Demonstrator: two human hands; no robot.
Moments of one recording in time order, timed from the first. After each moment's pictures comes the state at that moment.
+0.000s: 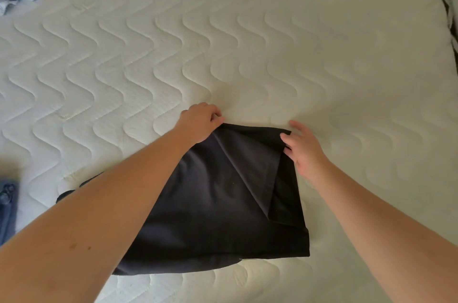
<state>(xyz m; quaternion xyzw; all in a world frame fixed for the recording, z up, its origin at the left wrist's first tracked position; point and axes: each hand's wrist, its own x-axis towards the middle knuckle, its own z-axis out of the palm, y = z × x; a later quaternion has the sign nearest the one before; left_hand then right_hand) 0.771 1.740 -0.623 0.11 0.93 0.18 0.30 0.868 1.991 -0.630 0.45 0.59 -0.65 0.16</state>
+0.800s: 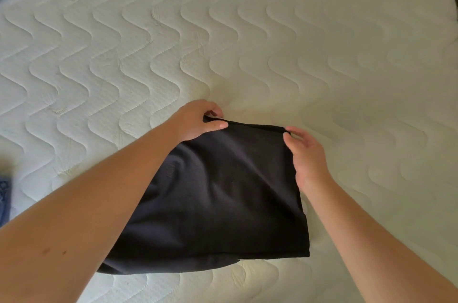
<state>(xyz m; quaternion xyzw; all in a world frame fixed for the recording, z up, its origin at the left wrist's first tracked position) 0.769 1.721 -0.628 0.15 0.88 0.30 0.33 0.895 1.975 -0.614 0.42 0.62 -0.65 0.10</state>
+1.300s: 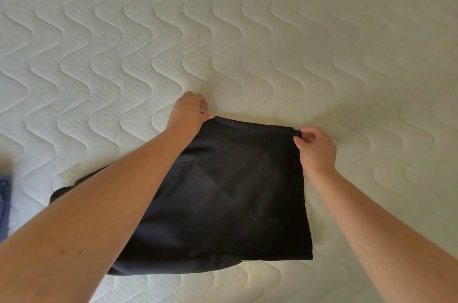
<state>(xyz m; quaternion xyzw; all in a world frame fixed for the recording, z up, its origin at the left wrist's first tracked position) 0.770 1.726 -0.634 0.01 0.95 0.23 0.22 0.883 1.999 -0.635 0.38 0.83 -0.40 0.09</state>
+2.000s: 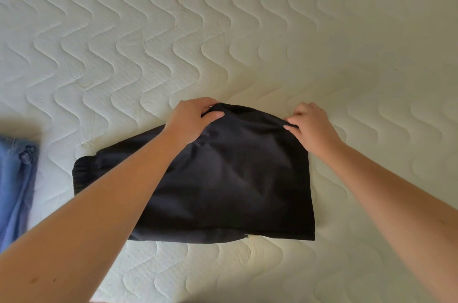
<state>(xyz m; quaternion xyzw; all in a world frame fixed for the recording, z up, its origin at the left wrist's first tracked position) 0.829 1.694 -0.594 0.01 0.91 0.33 0.25 0.861 2.001 -0.616 -0.14 0.97 -0.12 0.14</state>
